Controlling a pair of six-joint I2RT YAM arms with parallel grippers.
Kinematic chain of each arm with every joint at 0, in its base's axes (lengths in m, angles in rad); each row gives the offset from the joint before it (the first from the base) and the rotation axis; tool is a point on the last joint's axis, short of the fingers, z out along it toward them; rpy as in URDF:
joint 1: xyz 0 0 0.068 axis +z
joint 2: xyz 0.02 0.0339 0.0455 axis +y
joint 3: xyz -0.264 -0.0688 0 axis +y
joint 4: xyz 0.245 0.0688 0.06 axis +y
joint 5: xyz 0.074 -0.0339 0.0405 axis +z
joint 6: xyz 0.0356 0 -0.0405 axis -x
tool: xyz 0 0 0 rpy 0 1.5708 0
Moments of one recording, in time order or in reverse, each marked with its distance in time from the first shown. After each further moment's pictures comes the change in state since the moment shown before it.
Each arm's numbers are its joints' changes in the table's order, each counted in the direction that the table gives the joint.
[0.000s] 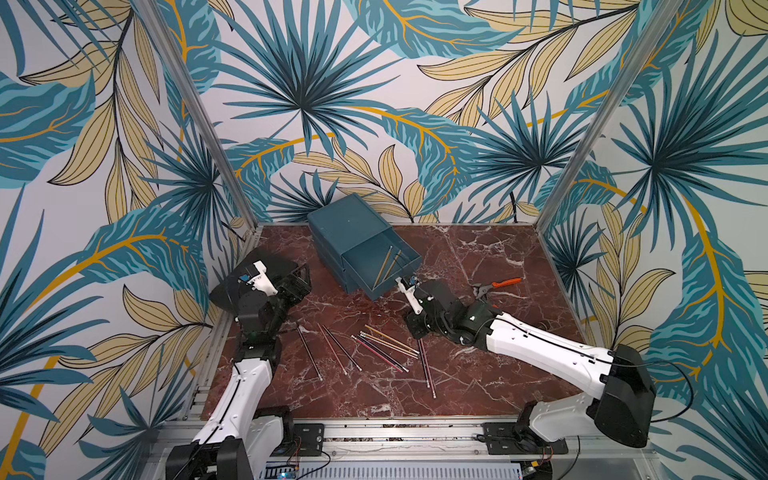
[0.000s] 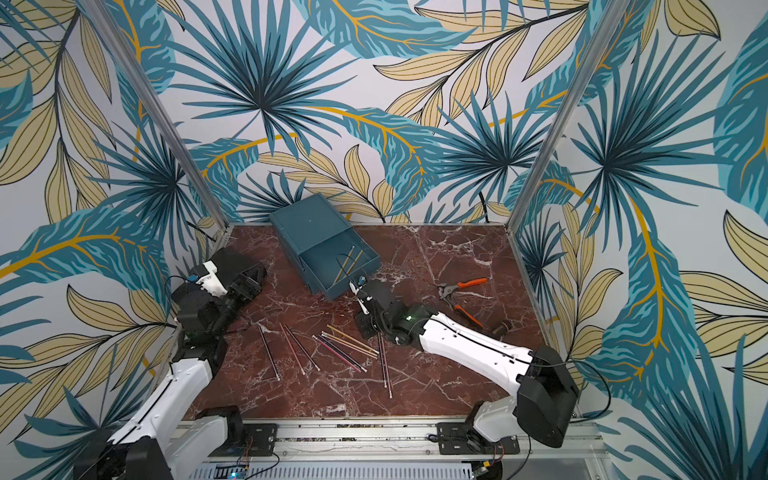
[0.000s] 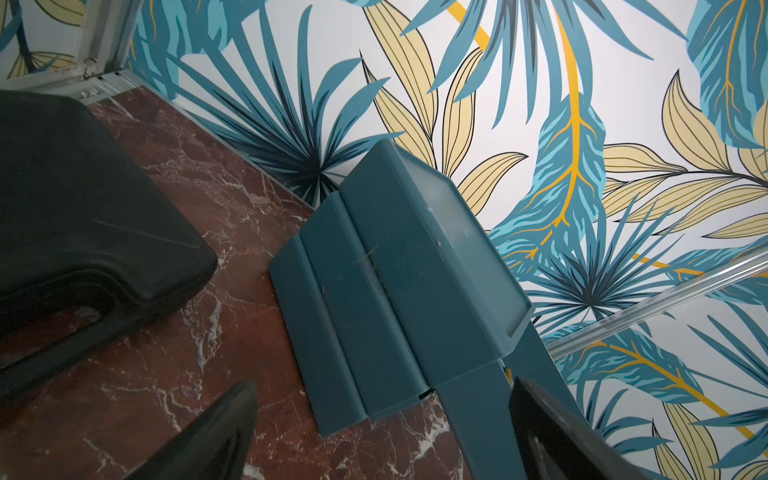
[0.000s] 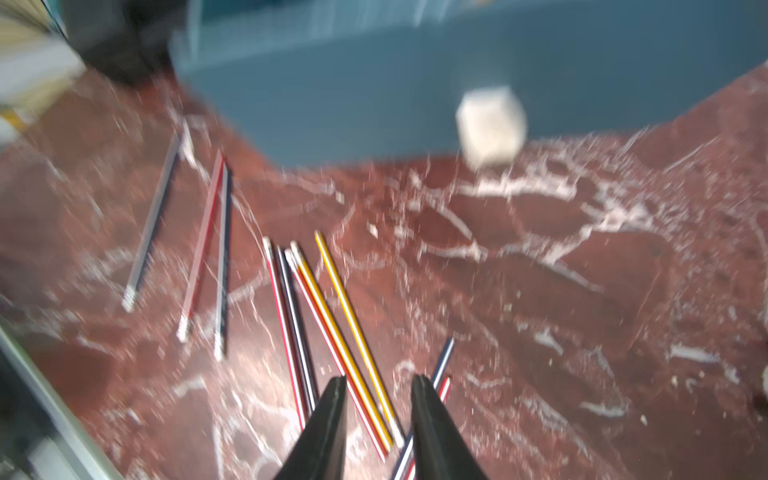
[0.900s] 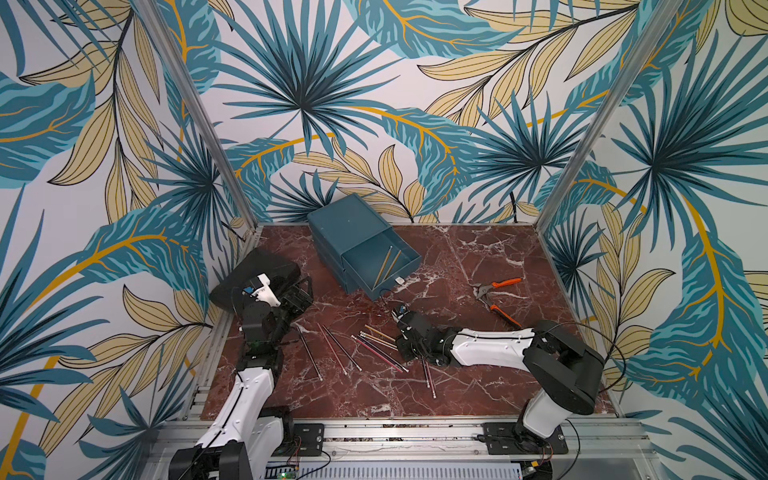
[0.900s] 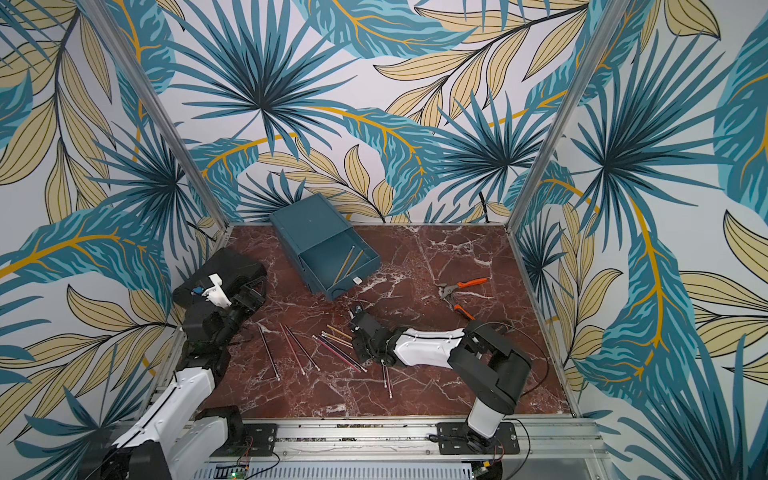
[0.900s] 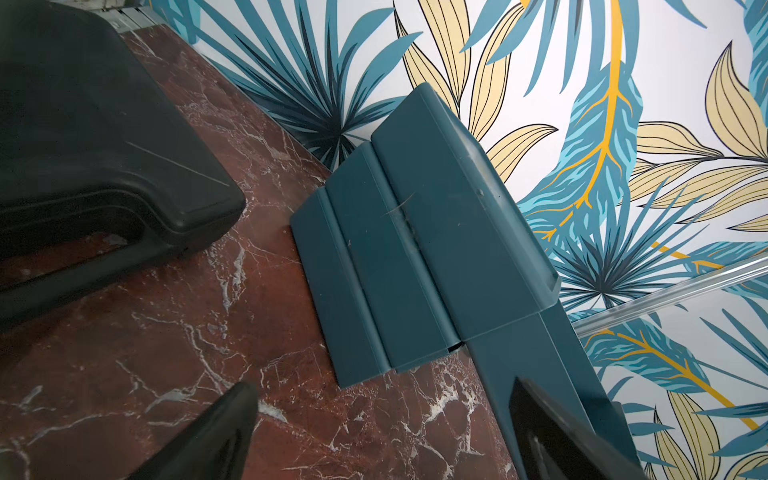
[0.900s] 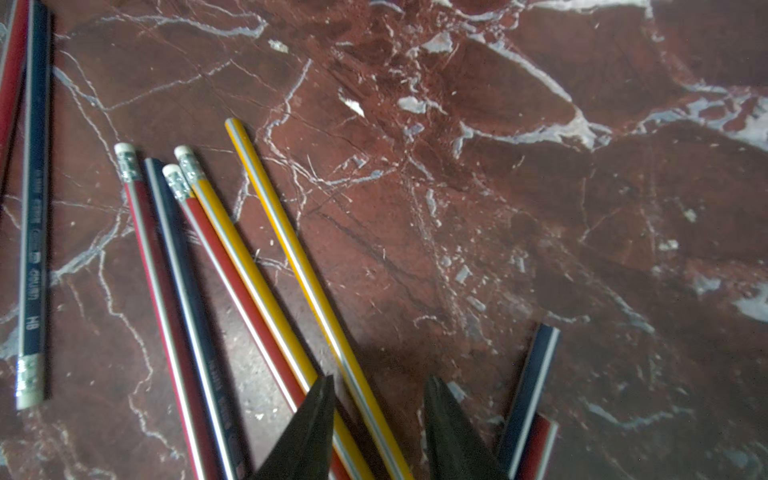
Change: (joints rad) left arm 0.001 -0.010 0.080 -0.010 -0.008 0.022; right arm 0.032 0.280 0.202 -0.380 -0.039 -0.126
